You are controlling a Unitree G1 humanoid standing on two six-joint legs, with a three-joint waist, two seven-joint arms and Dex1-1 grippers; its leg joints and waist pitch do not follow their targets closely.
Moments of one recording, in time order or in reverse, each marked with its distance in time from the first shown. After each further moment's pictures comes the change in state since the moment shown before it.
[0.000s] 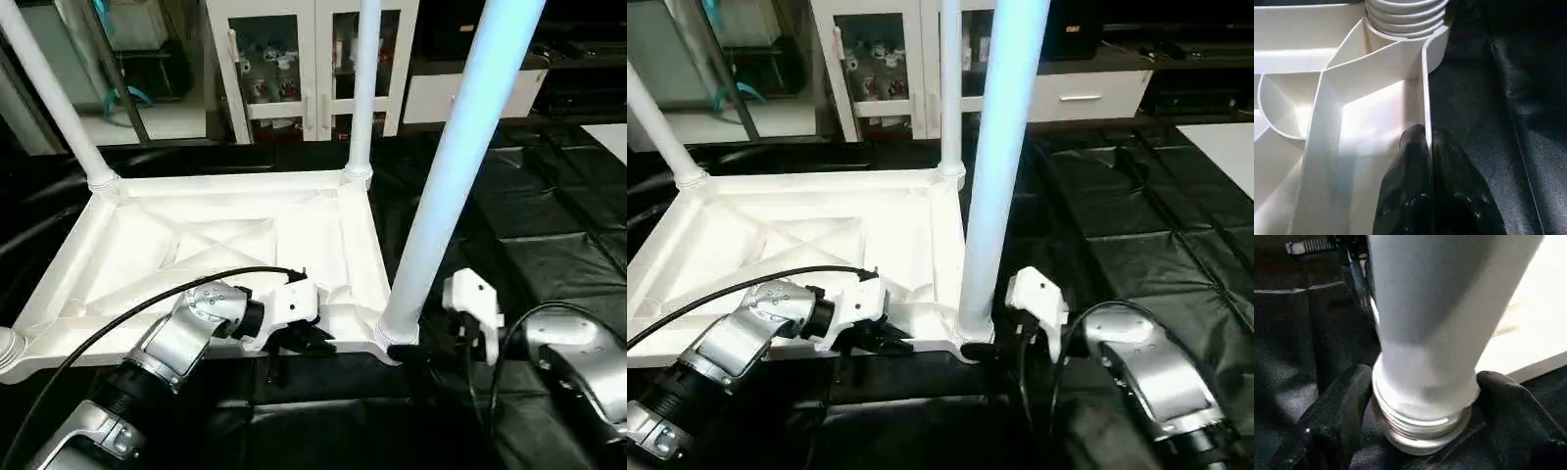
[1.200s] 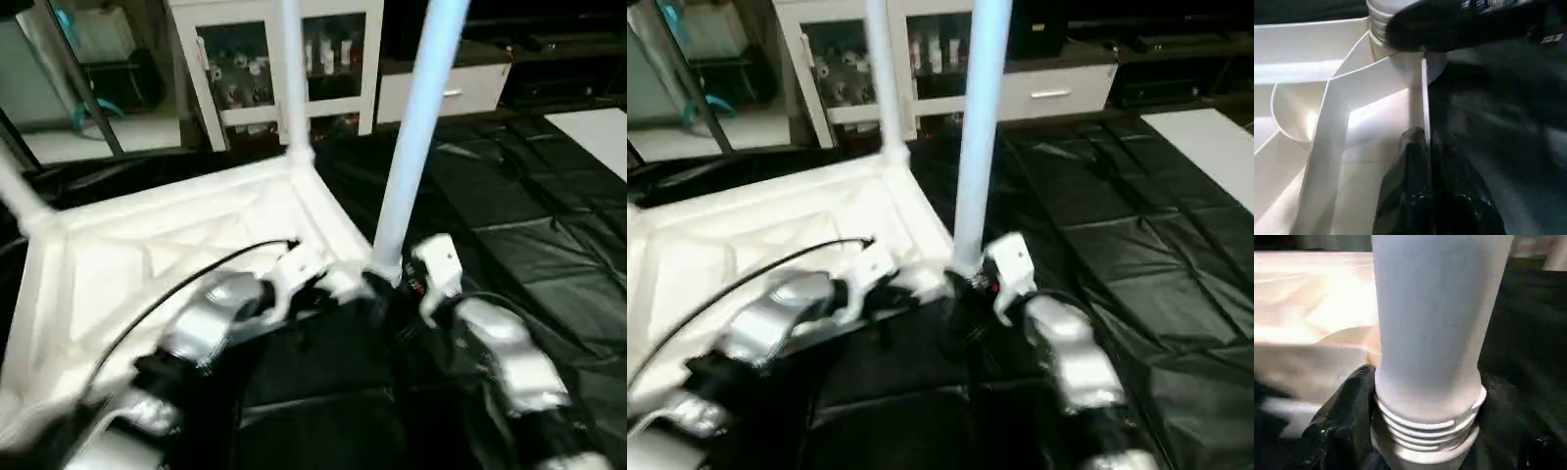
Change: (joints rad) left arm -0.114 -0.258 0.135 0.211 0.066 0.155 0.414; right arm -0.152 0.475 -0.142 0.376 -0.115 -0.136 -0.752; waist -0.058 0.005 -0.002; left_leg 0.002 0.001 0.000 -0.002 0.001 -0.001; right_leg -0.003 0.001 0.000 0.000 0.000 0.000
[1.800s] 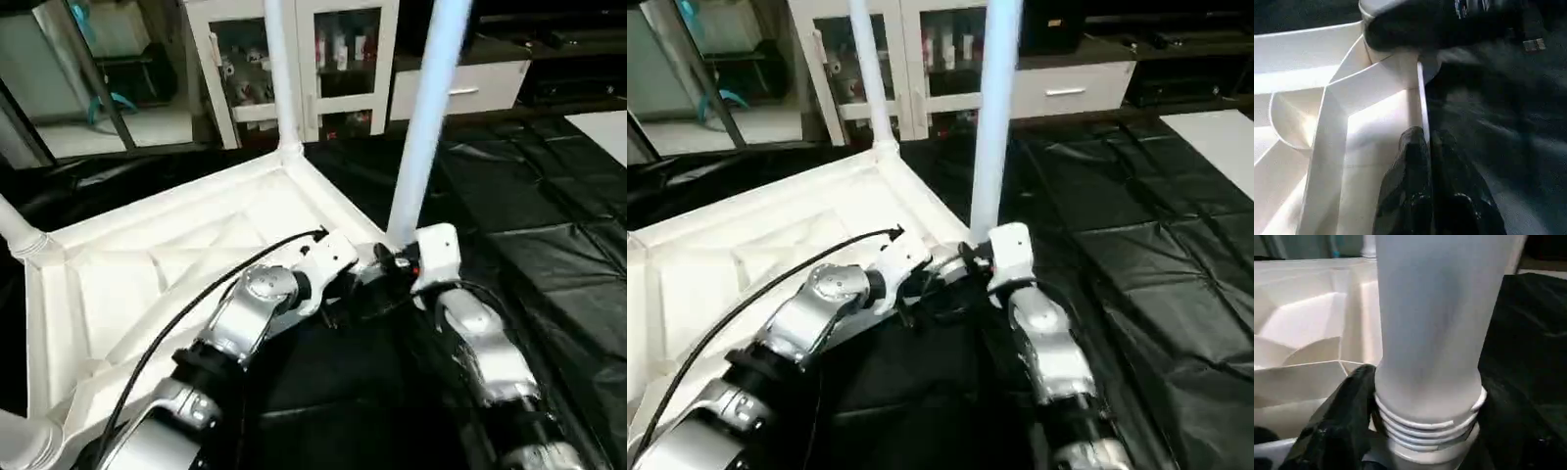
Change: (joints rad) left arm 0.027 -0.025 -0.026 -0.079 0.035 0.015 0.012; right arm 0.052 -0.007 -0.031 -0.092 0.002 -0.002 -0.025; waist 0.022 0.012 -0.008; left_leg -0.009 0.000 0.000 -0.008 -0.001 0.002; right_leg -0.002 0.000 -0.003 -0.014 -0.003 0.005
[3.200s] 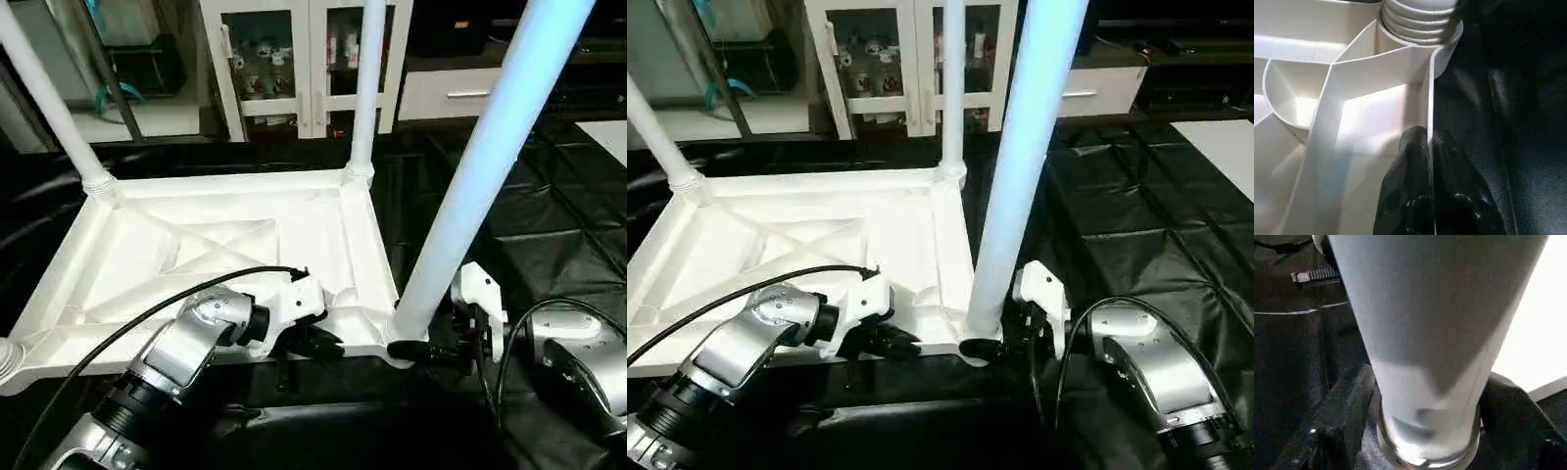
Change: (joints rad) left arm 0.139 0.258 -0.076 -0.290 -0.134 0.075 -0.389; right arm 0.102 -0.471 0.138 -0.280 0.192 0.161 0.835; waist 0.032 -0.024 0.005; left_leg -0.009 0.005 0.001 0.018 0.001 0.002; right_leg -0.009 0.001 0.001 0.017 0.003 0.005
